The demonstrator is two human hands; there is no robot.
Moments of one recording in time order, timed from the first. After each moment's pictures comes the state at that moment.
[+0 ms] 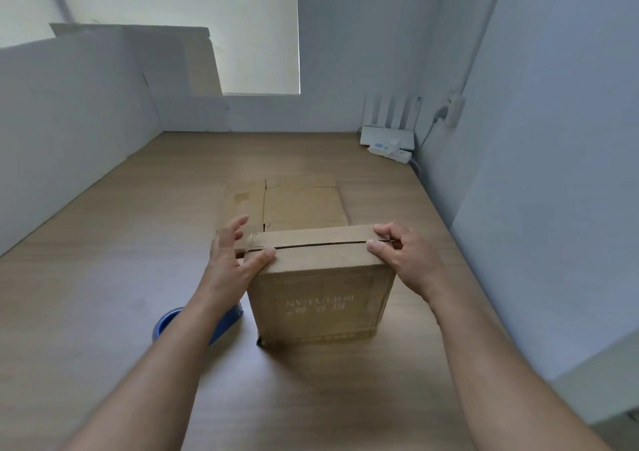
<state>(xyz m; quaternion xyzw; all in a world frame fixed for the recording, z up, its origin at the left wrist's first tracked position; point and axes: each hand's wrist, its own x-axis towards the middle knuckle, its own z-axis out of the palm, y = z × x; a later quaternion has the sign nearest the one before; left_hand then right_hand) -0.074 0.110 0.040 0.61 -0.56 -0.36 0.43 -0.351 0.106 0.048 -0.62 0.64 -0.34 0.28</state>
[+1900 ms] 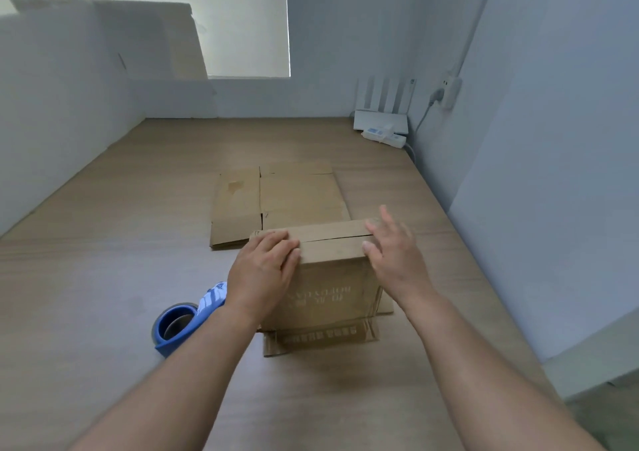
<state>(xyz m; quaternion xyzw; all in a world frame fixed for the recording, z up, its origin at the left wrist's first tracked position) -0.086 0.096 0.001 0.56 -0.79 -0.03 0.24 -0.305 0.116 0.029 -0.66 0.70 -0.24 0.14</state>
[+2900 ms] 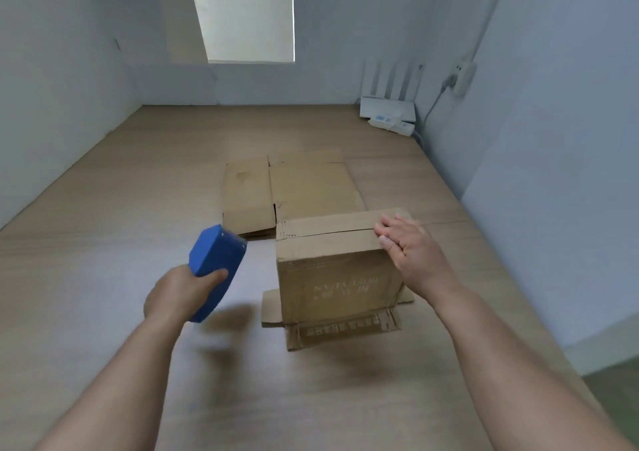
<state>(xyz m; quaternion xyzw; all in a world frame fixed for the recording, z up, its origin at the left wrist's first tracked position) 0.044 0.089 -0.018 0.80 -0.51 -0.27 0.16 -0.296 0.108 0.013 -0.70 0.66 -0.24 0.13</state>
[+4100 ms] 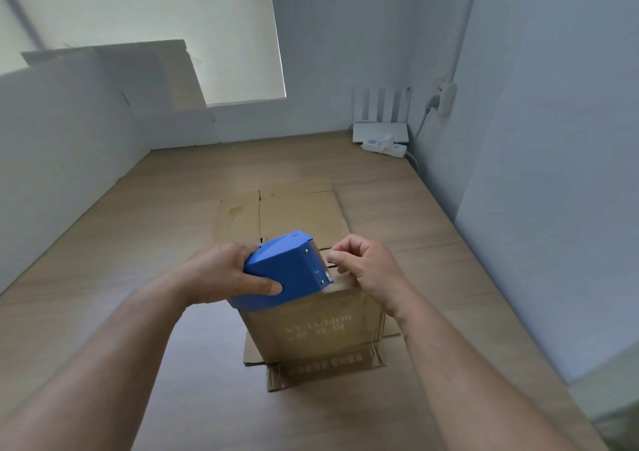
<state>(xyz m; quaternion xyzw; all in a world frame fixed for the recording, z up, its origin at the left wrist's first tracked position) -0.060 0.068 0.106 0.55 -0.76 -0.34 0.02 -0.294 0.092 0.049 -0.53 0.55 -0.44 0.47</state>
